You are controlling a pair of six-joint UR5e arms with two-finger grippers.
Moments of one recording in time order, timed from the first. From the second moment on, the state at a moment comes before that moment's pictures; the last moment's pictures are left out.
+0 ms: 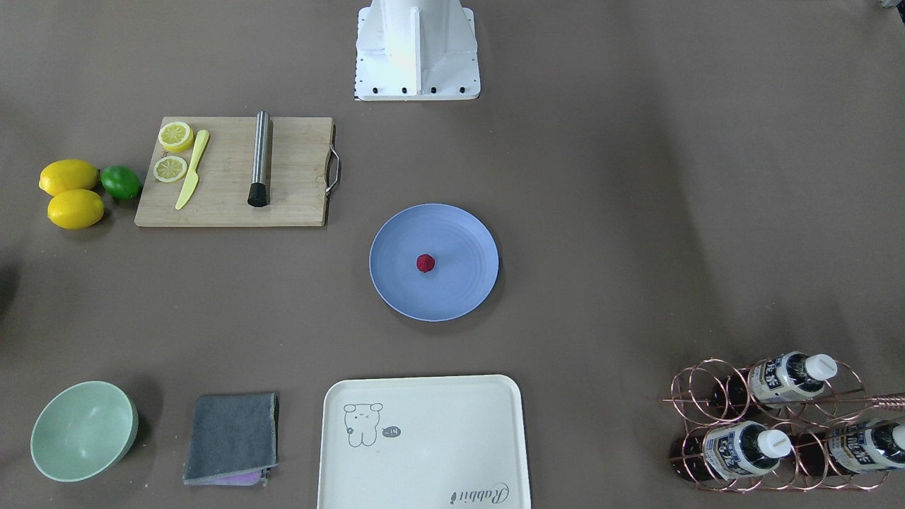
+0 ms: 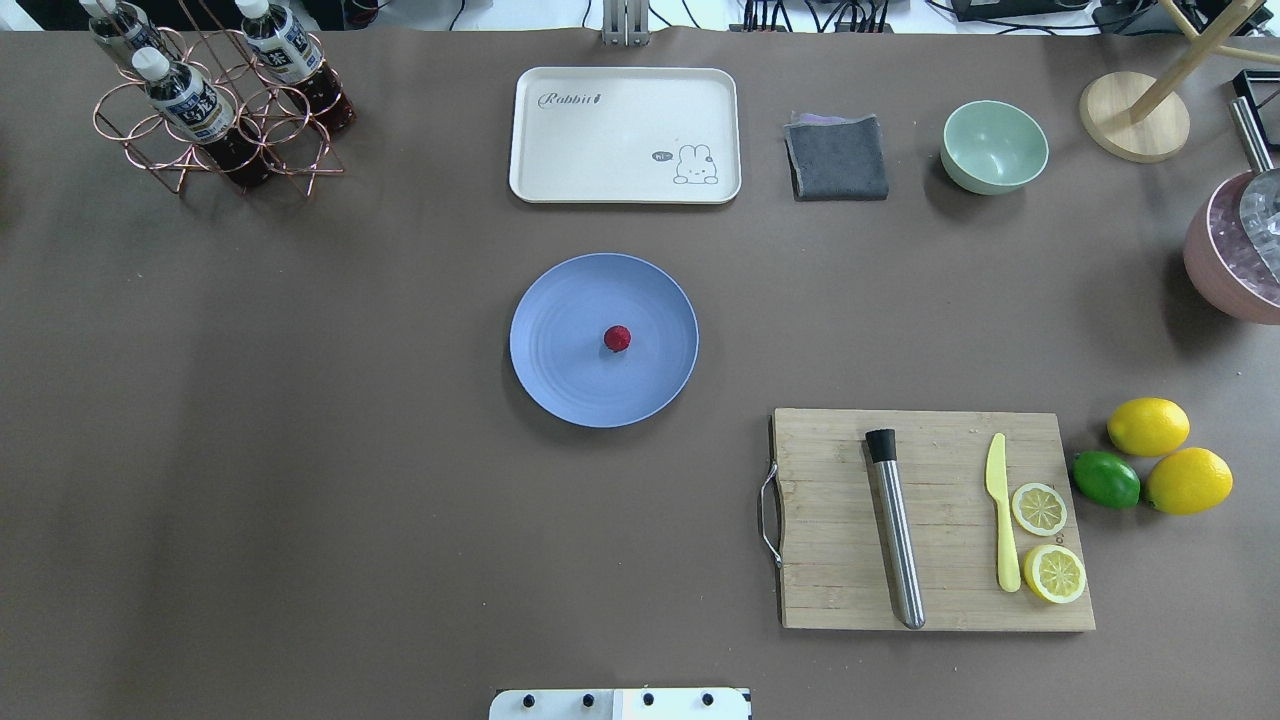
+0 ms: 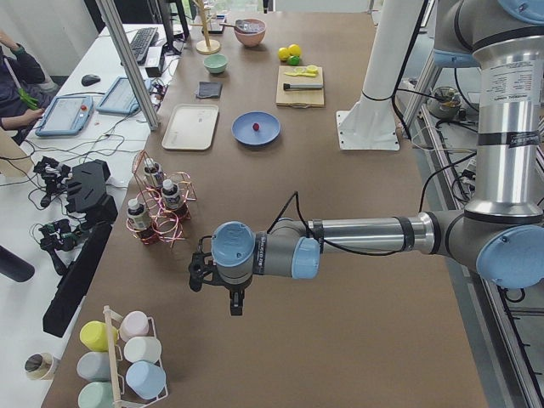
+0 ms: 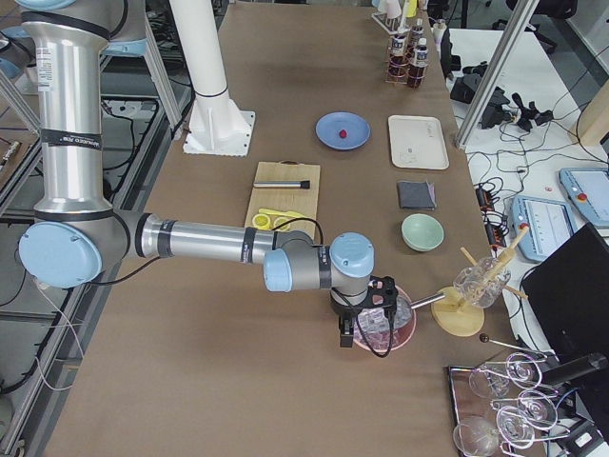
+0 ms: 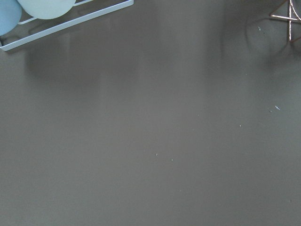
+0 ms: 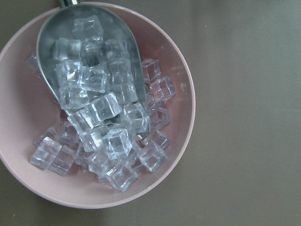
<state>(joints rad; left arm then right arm) -1.62 -1.51 -1.57 -1.71 -2.45 -0.10 1.54 -1.61 1.54 -1.39 2.30 0.12</state>
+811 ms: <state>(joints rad) -1.62 -1.50 -1.53 -1.72 -2.40 -0.10 1.55 -1.61 1.58 -1.51 2.38 0.11</state>
